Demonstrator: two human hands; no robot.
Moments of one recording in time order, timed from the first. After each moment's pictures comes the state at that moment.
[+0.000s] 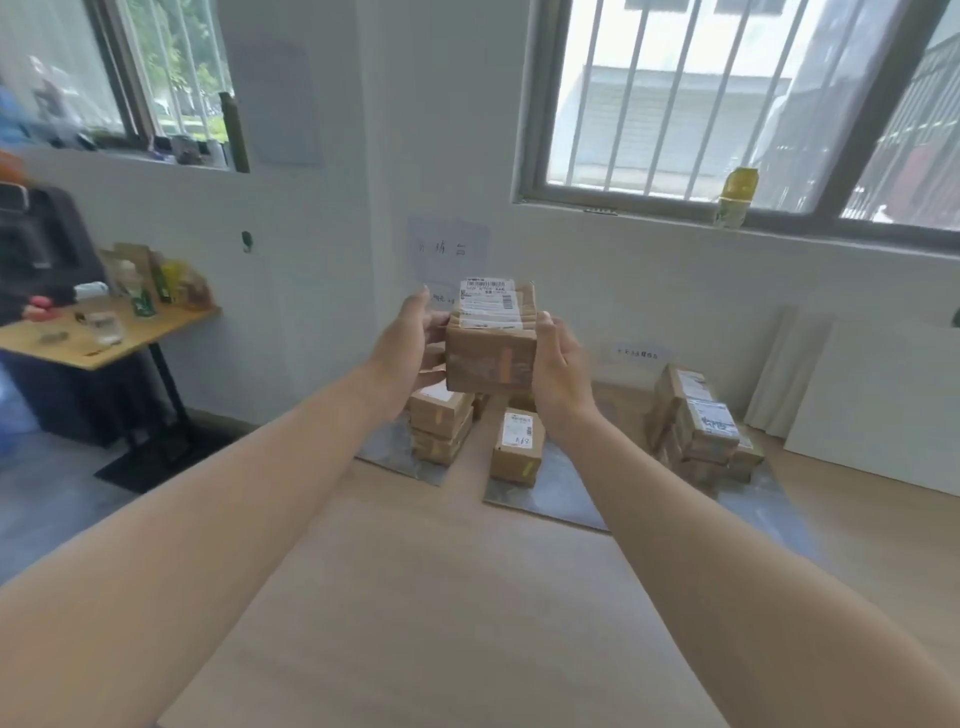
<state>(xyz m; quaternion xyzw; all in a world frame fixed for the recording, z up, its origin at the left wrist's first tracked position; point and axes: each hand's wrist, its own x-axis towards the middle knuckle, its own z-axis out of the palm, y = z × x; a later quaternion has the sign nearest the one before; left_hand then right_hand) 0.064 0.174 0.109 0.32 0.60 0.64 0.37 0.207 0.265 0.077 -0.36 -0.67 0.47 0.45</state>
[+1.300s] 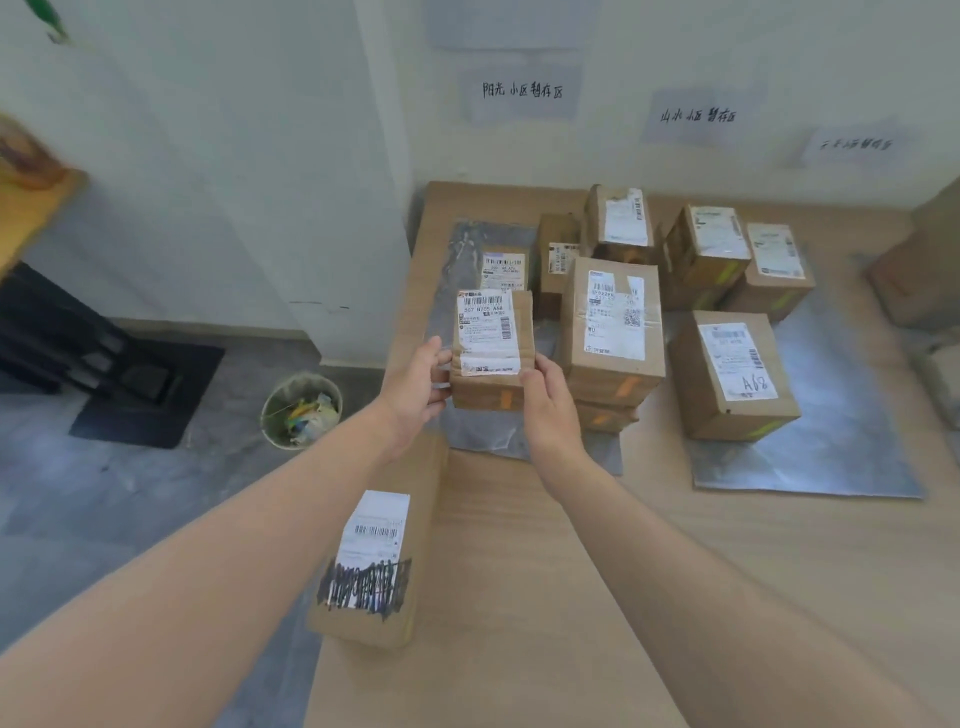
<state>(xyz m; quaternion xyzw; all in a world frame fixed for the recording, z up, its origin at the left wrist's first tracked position) -0.377 0.386 -0.189 0.20 0.68 0.43 0.57 -0.223 0.414 -0.213 -0.58 -0.46 0.60 0.31</state>
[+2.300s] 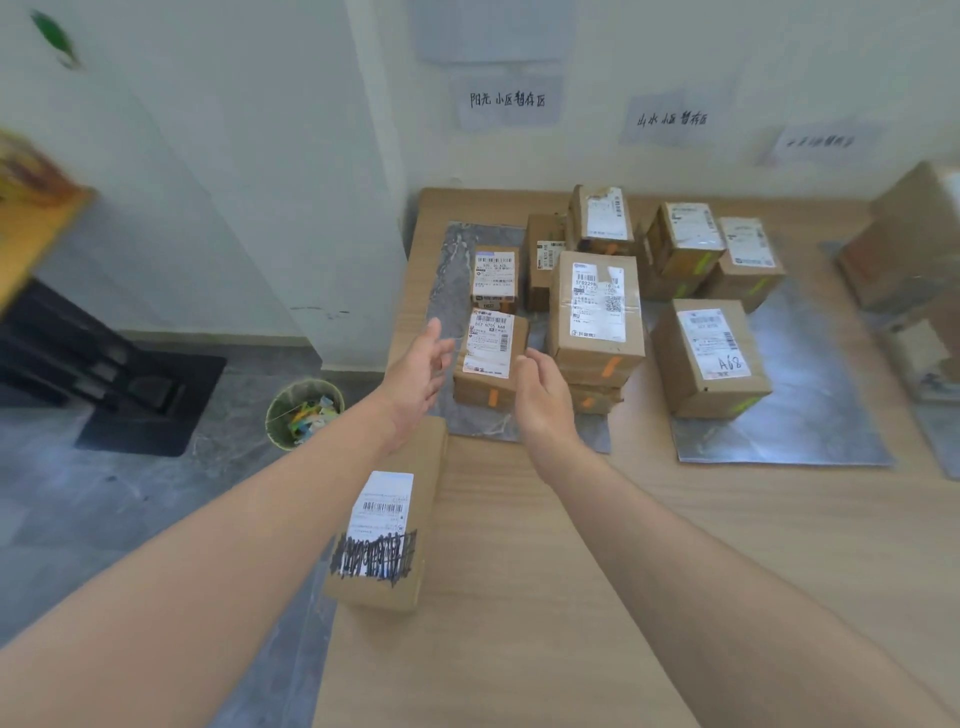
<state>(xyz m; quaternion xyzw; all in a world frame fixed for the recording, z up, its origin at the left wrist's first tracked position) -0.362 0.352 -0.148 0.23 0.67 0.42 0.57 -0.217 0.382 -0.177 -0.60 -0.46 0.57 0.32</state>
